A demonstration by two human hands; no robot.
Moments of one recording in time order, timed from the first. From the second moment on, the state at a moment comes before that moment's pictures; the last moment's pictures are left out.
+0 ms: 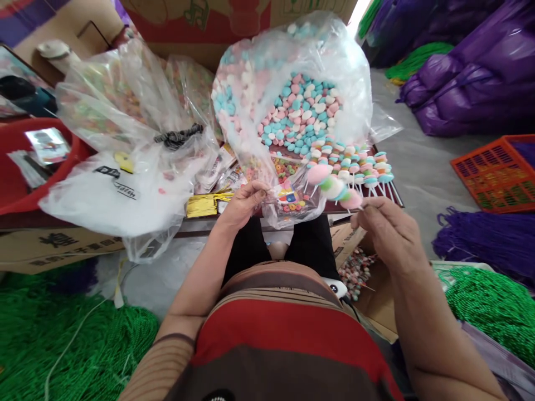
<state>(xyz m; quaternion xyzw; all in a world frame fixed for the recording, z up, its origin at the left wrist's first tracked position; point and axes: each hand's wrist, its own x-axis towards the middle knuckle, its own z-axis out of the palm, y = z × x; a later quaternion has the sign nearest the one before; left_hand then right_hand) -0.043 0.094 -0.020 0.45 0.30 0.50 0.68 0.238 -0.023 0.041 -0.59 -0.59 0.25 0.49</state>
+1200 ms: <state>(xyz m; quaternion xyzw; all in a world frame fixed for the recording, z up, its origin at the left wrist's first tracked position) -0.040 0.097 -0.011 0.55 0.24 0.48 0.64 0.257 -0.034 0.043 -0.65 -0.60 0.11 0.45</state>
